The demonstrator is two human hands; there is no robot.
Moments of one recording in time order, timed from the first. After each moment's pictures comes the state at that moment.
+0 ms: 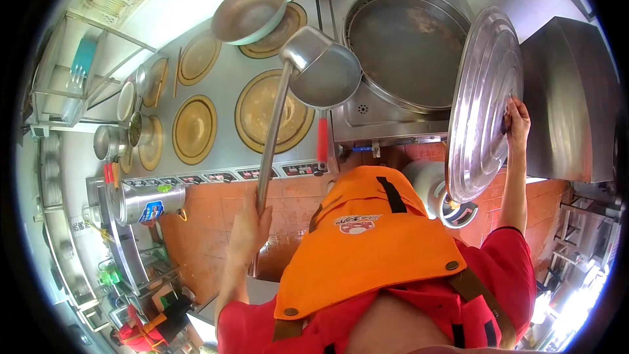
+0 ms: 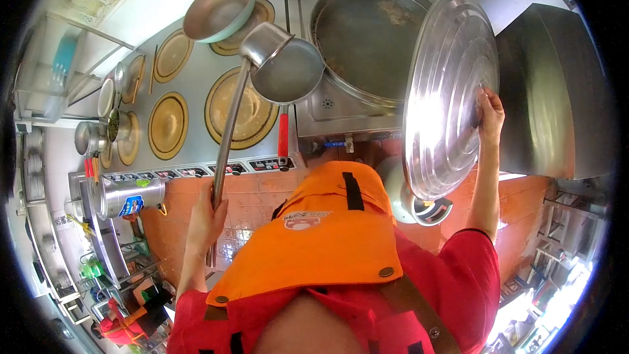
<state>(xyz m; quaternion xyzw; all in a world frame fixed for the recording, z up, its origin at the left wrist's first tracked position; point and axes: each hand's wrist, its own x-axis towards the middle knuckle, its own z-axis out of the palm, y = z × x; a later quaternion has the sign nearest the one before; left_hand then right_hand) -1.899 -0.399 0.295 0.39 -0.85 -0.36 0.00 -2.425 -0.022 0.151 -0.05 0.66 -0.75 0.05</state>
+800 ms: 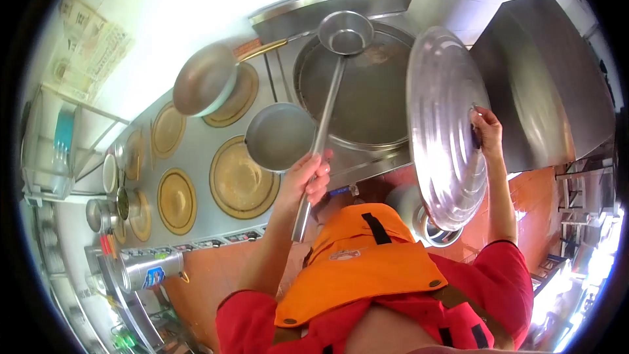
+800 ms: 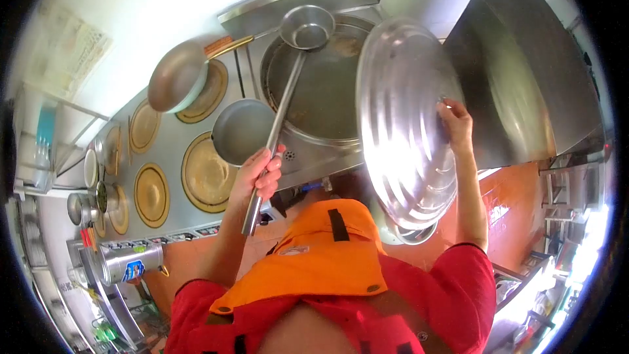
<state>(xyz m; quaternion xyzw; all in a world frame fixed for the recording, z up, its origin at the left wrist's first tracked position) -2.146 -0.403 0.240 0.19 -0.30 -0.93 -0.07 -2.430 -0.014 0.178 0.01 0.73 -0.68 0.05</state>
